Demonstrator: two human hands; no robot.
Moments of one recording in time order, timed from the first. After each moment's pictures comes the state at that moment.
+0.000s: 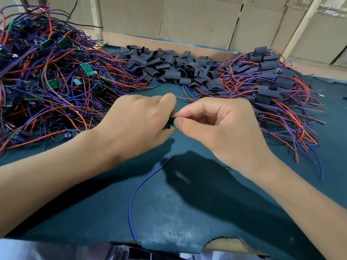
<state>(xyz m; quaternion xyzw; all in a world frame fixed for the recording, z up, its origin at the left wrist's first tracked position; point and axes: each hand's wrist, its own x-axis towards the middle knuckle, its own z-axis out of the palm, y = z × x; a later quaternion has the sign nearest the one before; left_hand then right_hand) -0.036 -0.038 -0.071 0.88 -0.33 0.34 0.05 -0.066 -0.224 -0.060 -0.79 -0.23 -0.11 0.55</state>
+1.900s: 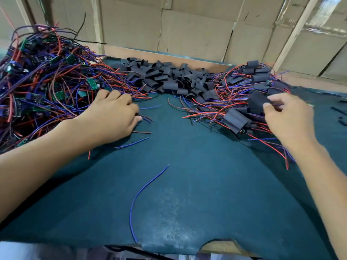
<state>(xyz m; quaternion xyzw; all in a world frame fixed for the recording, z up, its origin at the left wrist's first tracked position) 0.022 0.013 -0.084 0.95 -0.17 0.20 -0.14 0.008 -0.380 -0.061 -0.91 0.10 -0.32 0.22</state>
